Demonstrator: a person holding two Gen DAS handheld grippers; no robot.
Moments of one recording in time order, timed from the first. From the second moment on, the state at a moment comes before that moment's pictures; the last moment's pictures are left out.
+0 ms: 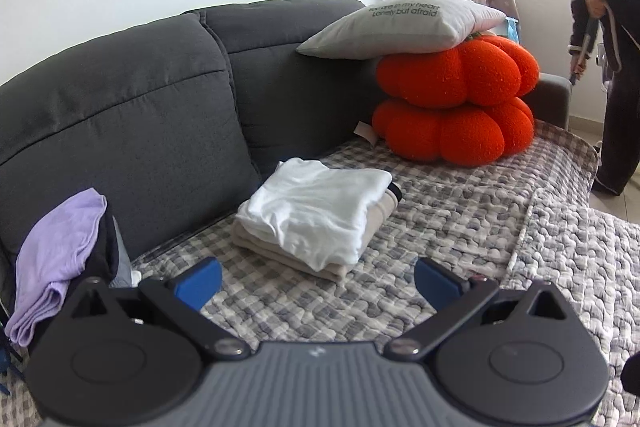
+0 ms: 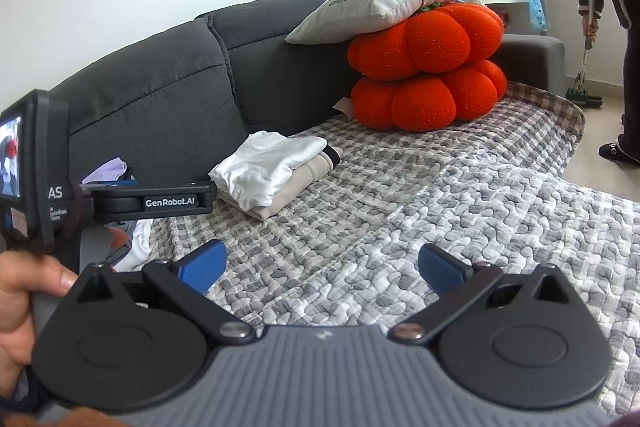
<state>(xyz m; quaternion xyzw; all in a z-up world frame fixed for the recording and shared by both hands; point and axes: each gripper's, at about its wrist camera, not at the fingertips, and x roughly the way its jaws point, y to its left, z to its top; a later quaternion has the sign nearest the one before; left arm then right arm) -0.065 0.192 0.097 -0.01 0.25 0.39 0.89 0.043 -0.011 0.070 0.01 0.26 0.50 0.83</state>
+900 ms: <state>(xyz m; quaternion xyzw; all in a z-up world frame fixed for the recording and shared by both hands) -0.067 0.192 0.099 -0.02 0.25 0.40 0.88 0.039 -0.009 0.067 0.01 0.25 0.51 0.82</state>
